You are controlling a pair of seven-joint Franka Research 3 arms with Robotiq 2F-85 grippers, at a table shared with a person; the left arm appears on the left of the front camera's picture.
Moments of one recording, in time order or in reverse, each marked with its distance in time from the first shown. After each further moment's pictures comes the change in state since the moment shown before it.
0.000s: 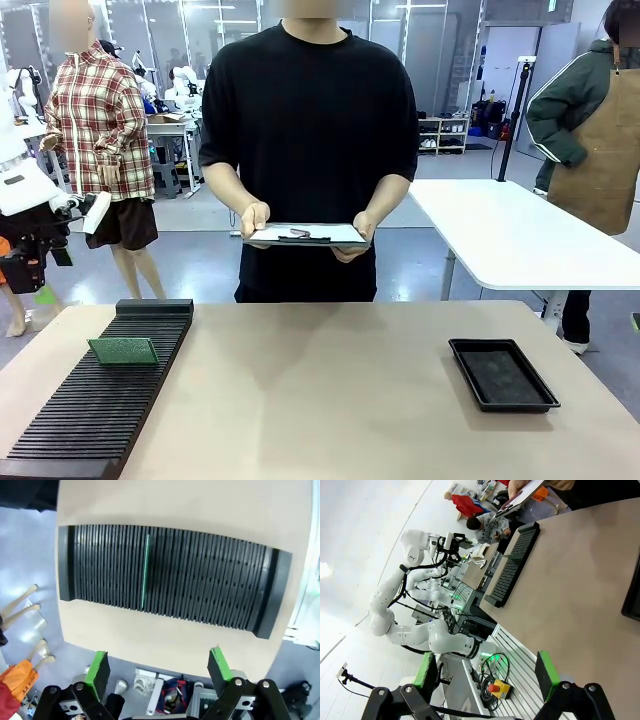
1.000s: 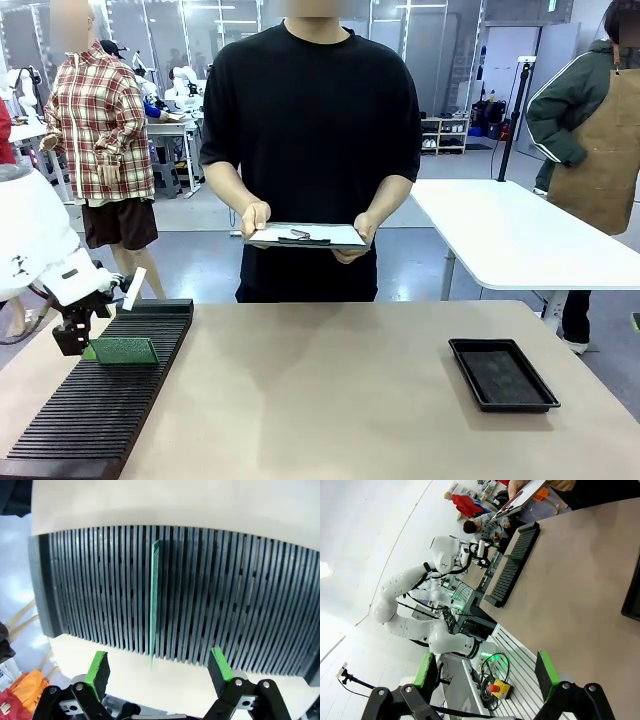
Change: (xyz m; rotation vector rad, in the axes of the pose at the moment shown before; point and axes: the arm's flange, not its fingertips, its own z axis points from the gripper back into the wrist) left arm 0.012 0.004 -0.146 0.061 0.021 -0.072; right arm 0.000 0.000 0.000 0.000 0.000 0.000
